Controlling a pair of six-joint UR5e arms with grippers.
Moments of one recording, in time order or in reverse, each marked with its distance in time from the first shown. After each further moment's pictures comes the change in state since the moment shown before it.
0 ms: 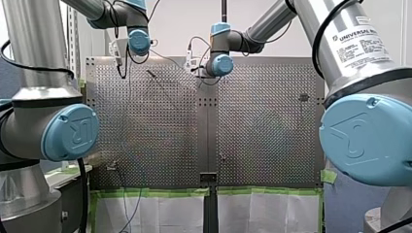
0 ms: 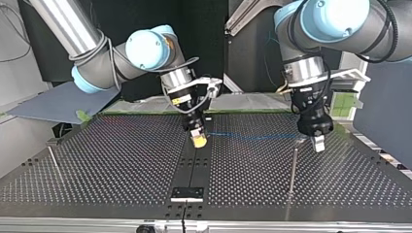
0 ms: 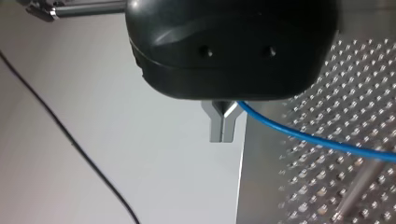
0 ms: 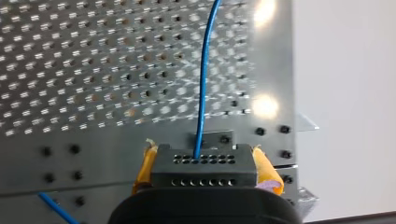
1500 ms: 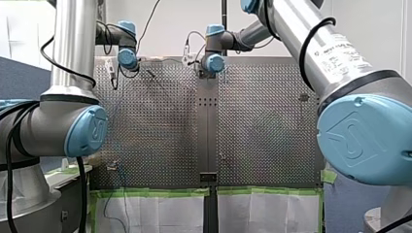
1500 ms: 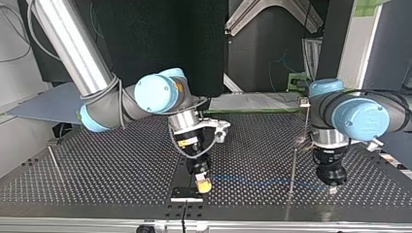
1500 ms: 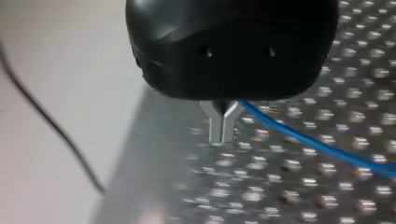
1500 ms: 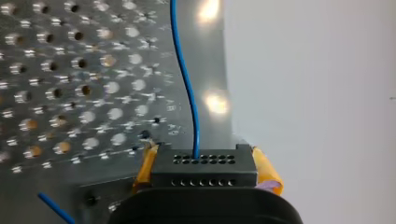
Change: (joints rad) left arm 0.272 -0.315 0.246 -0.070 0.323 -0.048; right arm -0.018 0.216 -0.415 0.035 0.002 -0.019
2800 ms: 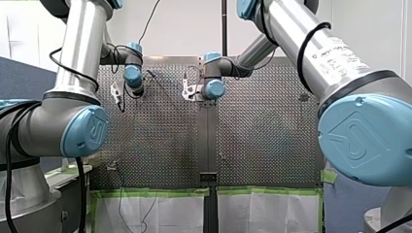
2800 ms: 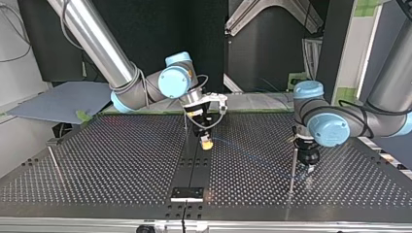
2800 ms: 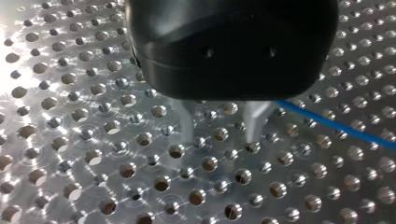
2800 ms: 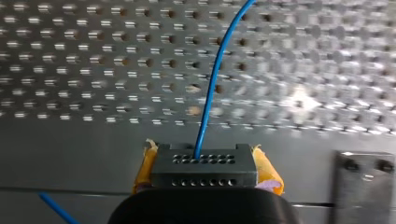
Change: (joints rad) left arm -0.031 -0.145 0.000 -0.110 -0.035 -0.180; right arm 0.016 0.048 0.239 0.010 0.059 -0.078
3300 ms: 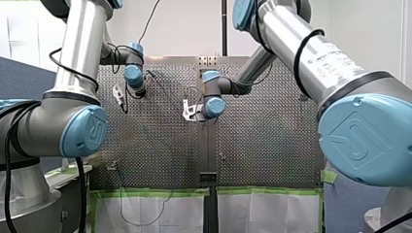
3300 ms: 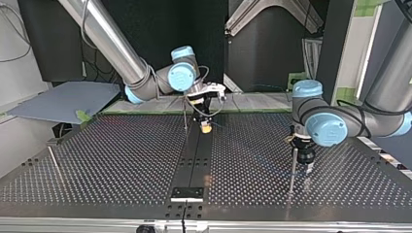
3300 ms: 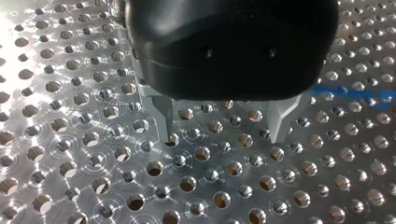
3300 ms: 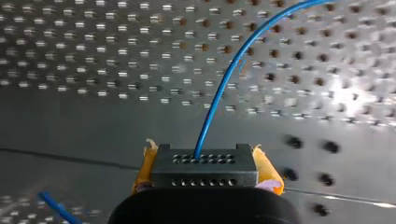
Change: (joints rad) left arm -0.008 -0.001 -0.001 -0.011 0.032 -0.067; right arm 0.007 0.072 0.091 -0.043 0.045 -0.009
